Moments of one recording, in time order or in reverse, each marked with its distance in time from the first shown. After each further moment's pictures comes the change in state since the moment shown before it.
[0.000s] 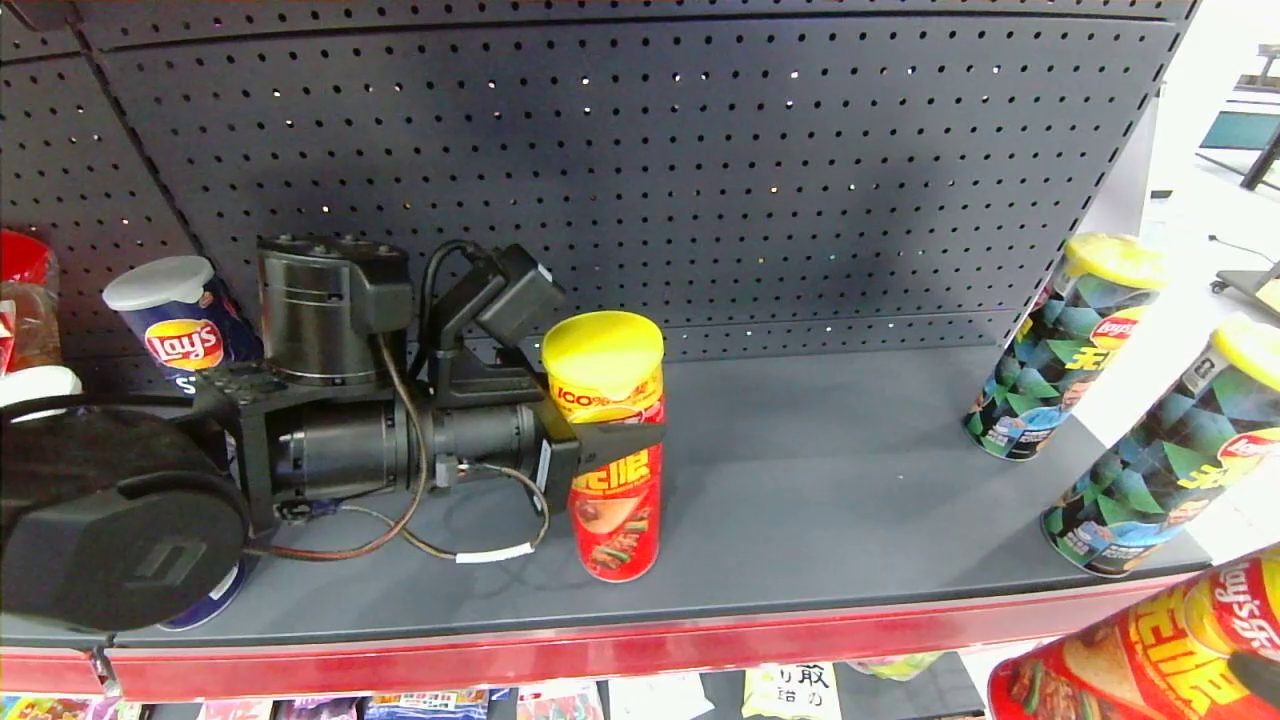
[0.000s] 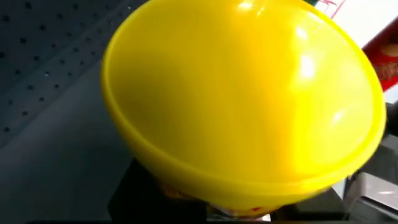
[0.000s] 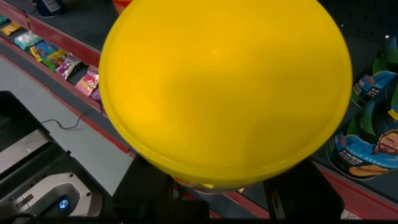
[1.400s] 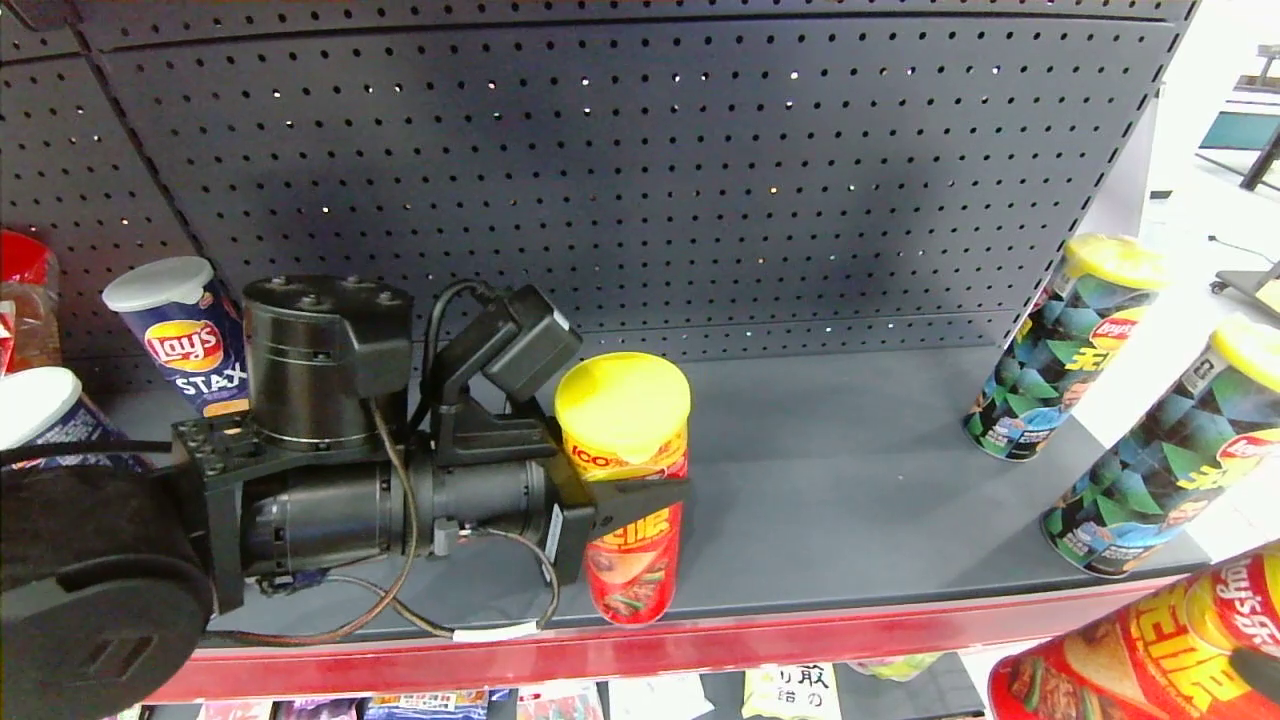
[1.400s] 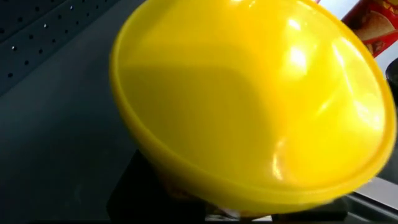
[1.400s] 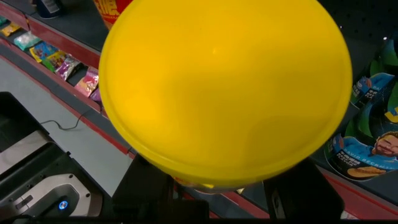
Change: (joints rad) left arm -0.087 -0.050 0.092 -0.004 0.055 -0.025; right arm 0.000 0.003 -0.006 0.000 0.000 -0.001
